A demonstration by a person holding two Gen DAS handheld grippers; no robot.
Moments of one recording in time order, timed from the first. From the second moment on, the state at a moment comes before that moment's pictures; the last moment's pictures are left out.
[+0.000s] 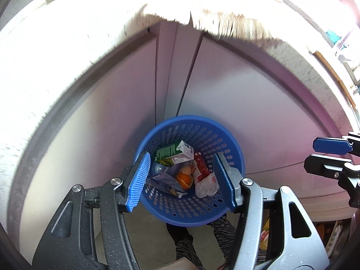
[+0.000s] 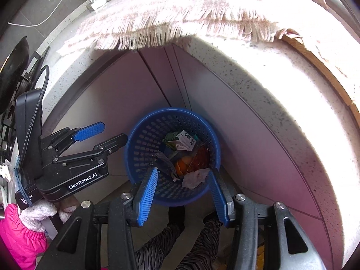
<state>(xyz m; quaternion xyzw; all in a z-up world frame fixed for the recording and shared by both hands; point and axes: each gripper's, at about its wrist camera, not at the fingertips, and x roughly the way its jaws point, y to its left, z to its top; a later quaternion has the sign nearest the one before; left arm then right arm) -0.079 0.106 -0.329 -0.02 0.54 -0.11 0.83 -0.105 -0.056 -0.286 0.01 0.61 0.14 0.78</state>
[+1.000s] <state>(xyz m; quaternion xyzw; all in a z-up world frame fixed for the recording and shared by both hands) -0.054 0.051 -0.077 -0.04 0.35 -0.12 0.93 -0.083 -0.160 -0.075 0.06 0.41 0.12 0.90</state>
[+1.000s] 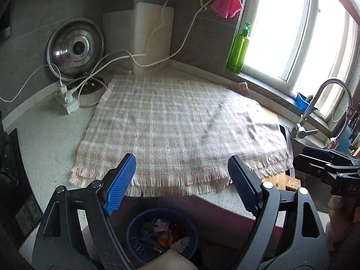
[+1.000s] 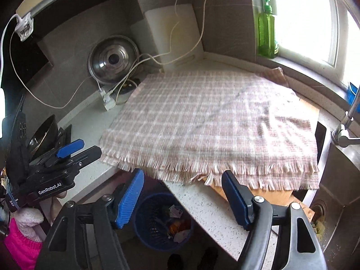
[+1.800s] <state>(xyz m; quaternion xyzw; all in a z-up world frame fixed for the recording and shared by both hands) -0.050 0.007 -0.003 -0.01 0.29 -0.08 0.95 -0.062 -0.205 -0.020 0.06 0.32 0.10 0.94</state>
